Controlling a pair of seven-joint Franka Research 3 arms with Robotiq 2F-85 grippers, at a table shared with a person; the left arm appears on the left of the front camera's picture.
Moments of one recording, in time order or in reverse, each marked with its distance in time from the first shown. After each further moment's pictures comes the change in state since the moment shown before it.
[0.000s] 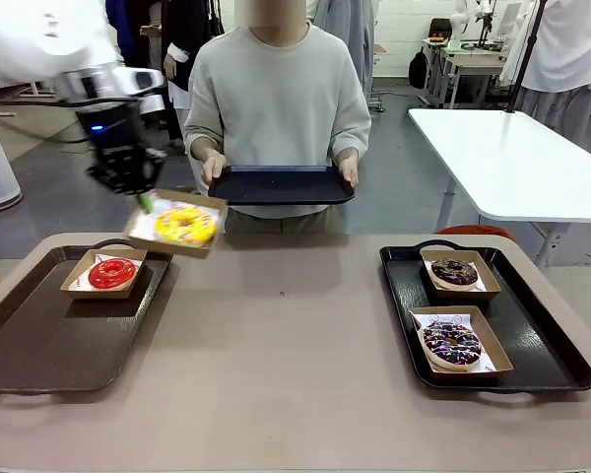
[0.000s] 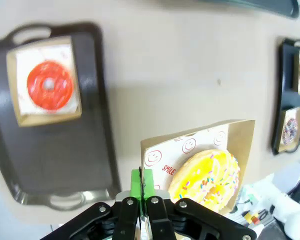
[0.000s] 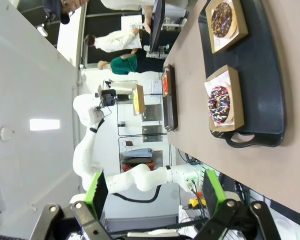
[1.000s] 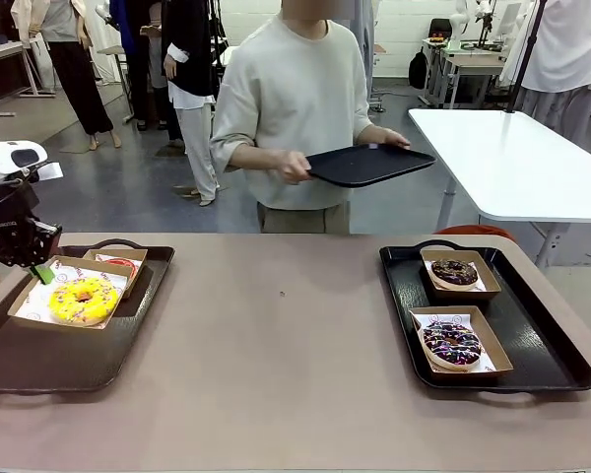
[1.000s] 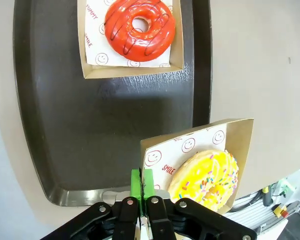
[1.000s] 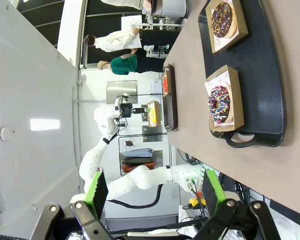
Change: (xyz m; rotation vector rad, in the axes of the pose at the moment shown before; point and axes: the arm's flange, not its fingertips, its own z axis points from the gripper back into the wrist) left arm -0.062 0.148 -0.060 0.033 0.010 0.019; right arm 0.000 0.000 0.000 0.000 0.000 0.000
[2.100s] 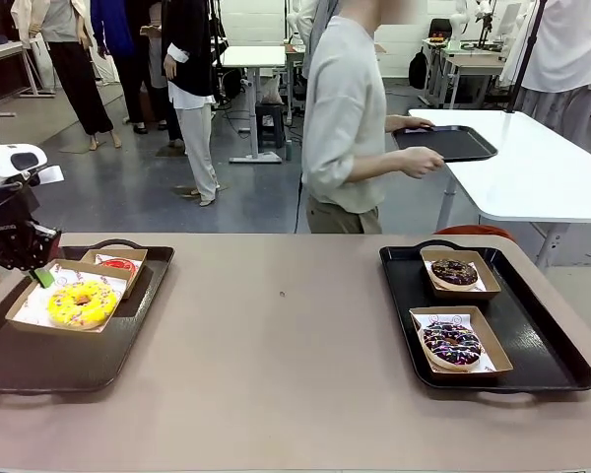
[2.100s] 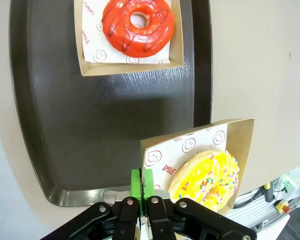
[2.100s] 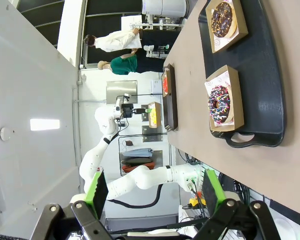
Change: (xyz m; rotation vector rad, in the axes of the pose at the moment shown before) left arm -0.002 0.003 -0.007 -0.007 0.018 -0.022; right arm 0.000 0.000 0.000 0.000 0.000 0.000
